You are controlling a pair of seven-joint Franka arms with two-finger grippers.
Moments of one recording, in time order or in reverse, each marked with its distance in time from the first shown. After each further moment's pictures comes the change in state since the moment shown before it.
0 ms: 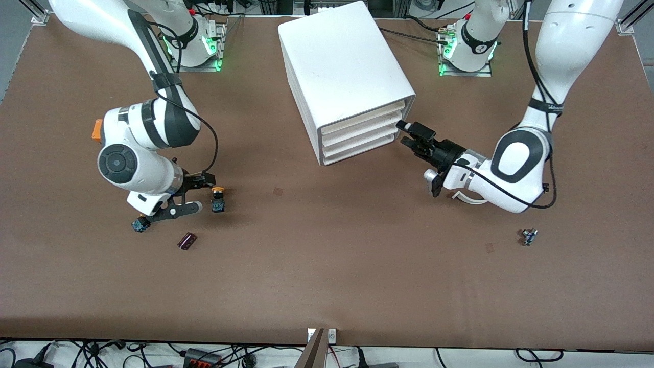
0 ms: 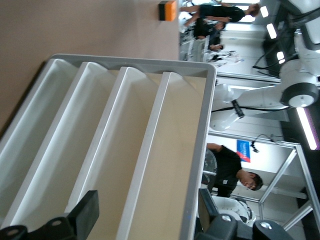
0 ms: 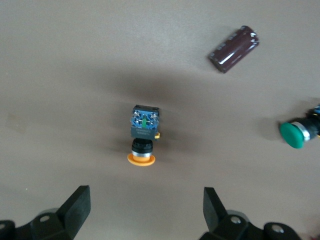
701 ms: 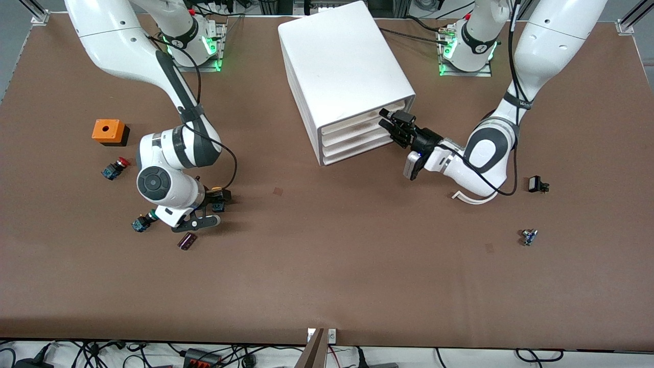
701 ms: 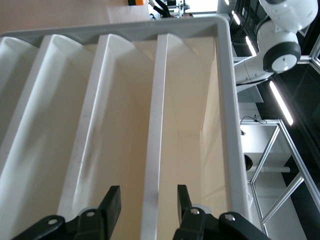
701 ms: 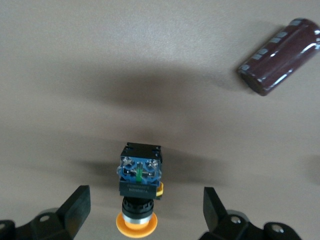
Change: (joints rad) left arm -0.010 0.005 -0.052 -0.160 -0.050 0.042 0.245; right arm 0.012 0.164 -0.003 -0.001 0.000 0.184 0.027
